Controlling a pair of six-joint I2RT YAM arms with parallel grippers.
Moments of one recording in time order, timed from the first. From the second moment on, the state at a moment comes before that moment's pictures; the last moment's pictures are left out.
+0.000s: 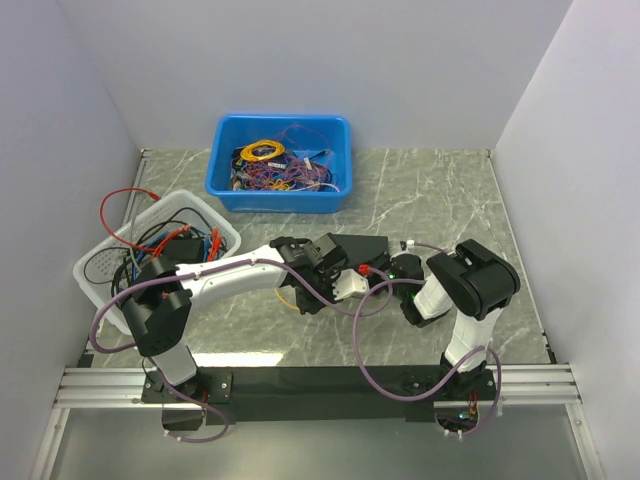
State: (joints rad) left arm -1.00 1.67 1.23 -0.81 0.23 0.40; right arm 0.44 1.83 0.29 1.13 -0.23 1.30
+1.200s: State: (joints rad) left arm -0.84 2.00 1.40 -0.47 -0.01 0.40; right arm 0.44 1.67 0.28 0.88 -0.44 1.13
